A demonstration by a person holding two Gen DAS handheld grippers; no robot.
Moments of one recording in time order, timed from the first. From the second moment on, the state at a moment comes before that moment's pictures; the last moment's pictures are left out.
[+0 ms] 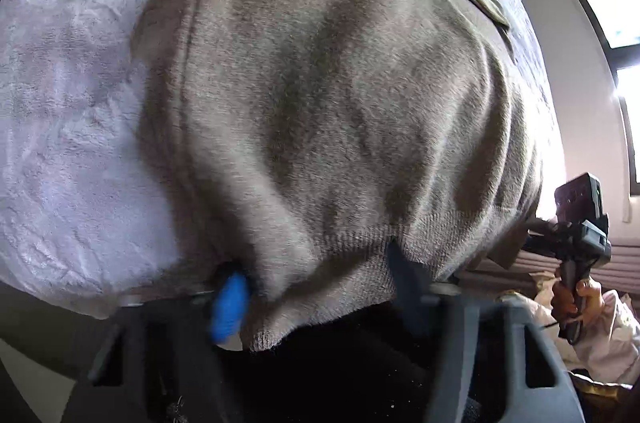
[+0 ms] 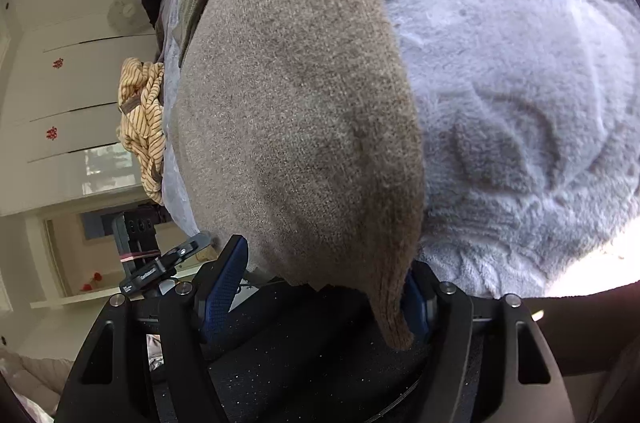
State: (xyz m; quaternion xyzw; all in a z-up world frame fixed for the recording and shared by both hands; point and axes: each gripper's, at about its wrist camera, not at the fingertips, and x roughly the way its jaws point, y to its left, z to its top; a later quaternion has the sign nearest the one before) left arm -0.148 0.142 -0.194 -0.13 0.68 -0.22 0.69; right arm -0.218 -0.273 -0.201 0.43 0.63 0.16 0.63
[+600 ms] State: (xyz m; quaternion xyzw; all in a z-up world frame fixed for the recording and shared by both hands) left arm -0.106 0.182 -0.124 -0.30 0.60 -0.29 0.69; right arm -0.189 -0.281 -0.115 0.52 0.51 0.24 0.65
